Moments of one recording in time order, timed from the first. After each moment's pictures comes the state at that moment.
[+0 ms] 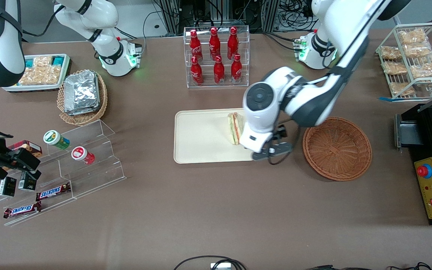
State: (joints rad) arm -0.06 0.51 -0.66 -1.54 0.46 1.79 -1.08
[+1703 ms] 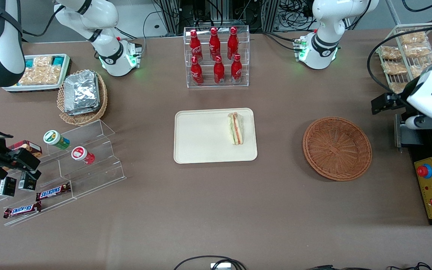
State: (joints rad) arm 0.15 0.04 -0.23 -1.54 0.05 1.46 -0.06
